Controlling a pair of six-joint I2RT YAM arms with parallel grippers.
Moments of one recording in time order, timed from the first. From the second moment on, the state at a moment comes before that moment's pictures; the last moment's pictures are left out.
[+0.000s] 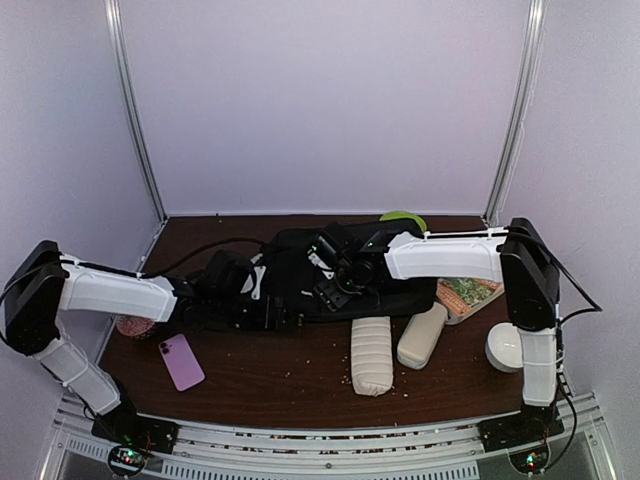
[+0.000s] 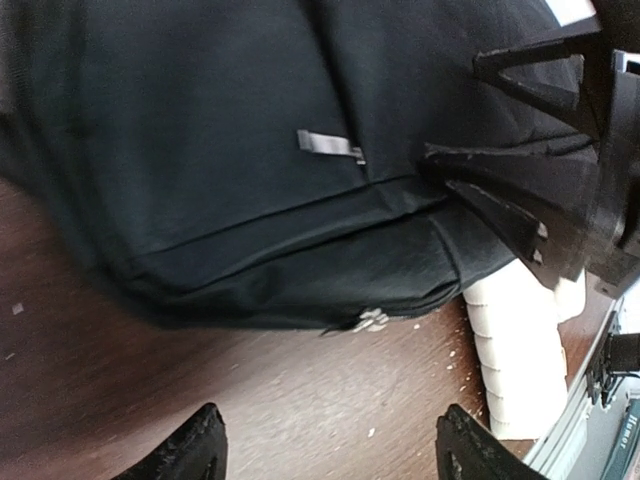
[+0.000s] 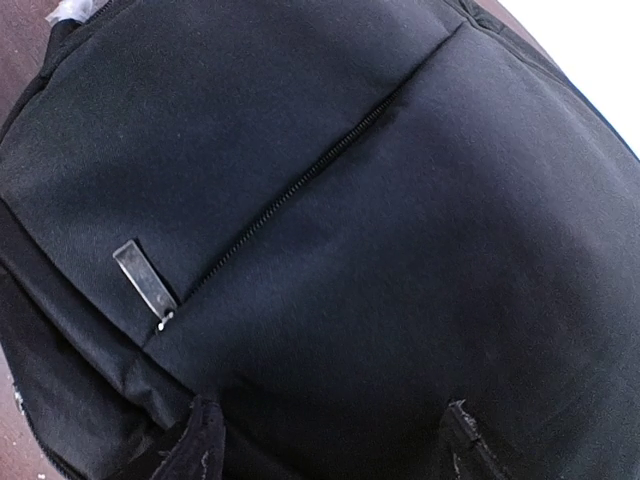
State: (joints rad) left arm -0.81 1.53 0.77 0.01 0.15 -0.64; right arm 0.92 2.07 1.62 -0.55 0.37 0.05
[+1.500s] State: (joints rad) left arm -0.82 1.84 0.79 0.43 0.24 -0.41; right arm 0.92 1.37 0.99 -0.23 0.11 0.25
